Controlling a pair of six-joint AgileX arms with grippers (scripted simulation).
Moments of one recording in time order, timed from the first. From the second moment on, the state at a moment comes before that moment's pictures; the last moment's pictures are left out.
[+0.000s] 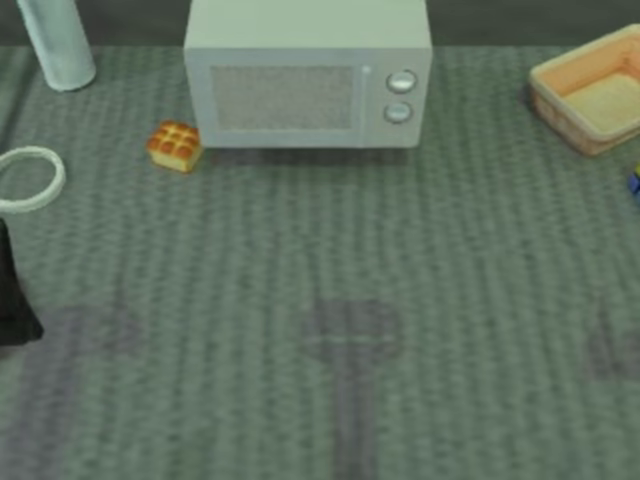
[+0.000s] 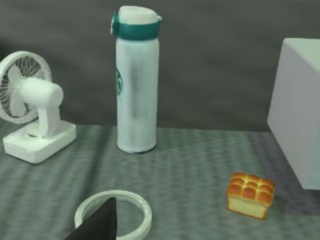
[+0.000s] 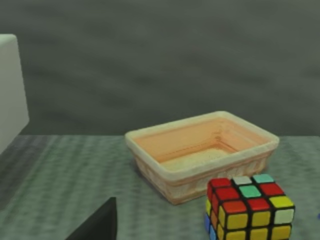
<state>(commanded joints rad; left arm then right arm) -0.11 0.22 0.17 -0.03 -0.10 -0.05 0.00 0.00 0.00 0.00 0.00 0.00</state>
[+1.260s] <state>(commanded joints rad) -0.82 1.96 1.41 -0.05 -0.73 -0.43 0.00 0.00 0.00 0.00 0.00 0.00</state>
